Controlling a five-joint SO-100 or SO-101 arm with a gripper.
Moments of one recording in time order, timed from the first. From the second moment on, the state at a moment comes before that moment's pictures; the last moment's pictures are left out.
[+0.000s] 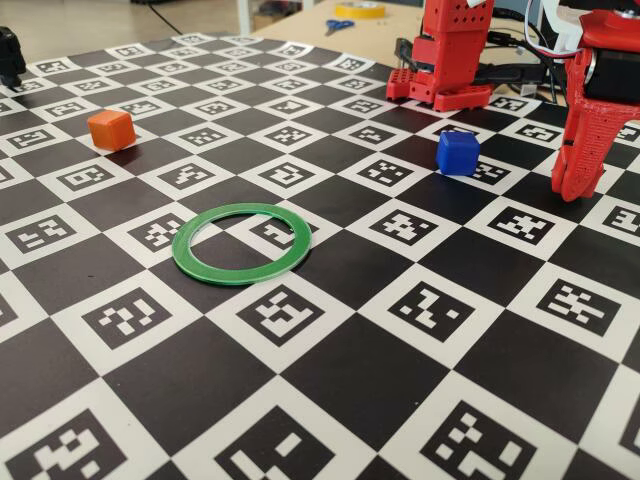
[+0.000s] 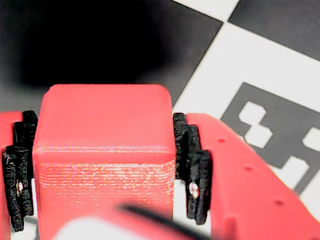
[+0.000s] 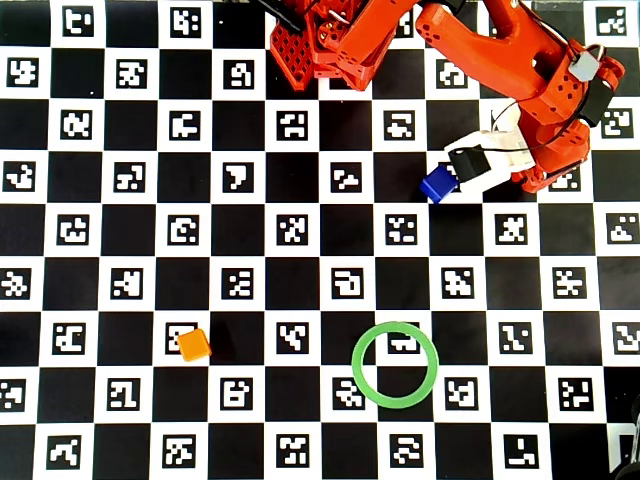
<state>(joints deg) -57.9 78.4 98.0 72.2 30.3</state>
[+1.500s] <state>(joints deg) -15.6 65.2 49.9 93.3 7.1</state>
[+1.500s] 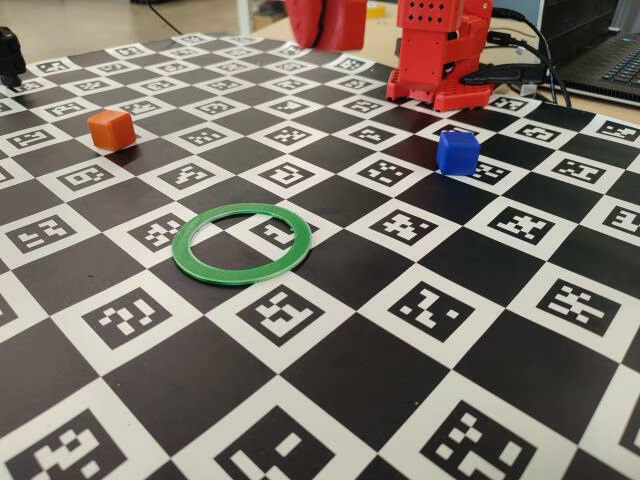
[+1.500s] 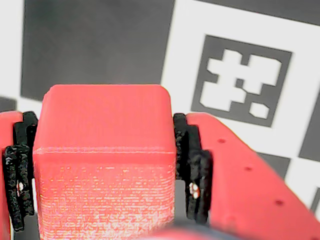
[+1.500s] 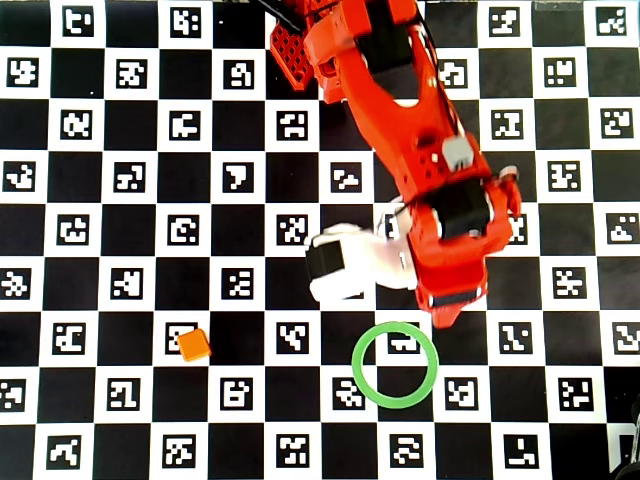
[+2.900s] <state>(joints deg) -10.1 41.6 41.1 78.2 4.6</state>
